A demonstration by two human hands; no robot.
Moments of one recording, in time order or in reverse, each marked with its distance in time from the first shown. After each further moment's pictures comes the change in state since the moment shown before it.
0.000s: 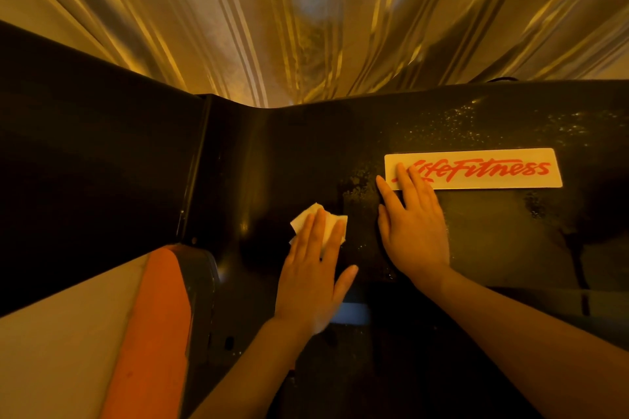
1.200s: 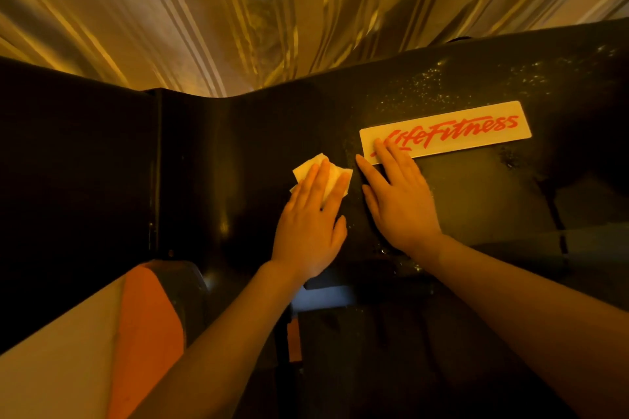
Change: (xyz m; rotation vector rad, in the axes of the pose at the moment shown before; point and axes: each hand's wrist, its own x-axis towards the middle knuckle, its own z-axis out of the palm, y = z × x) left_hand 0.059 -0.009 -0.012 0.025 0.029 0.276; right_hand -0.003 0.005 0.003 -0.014 0.028 -0.048
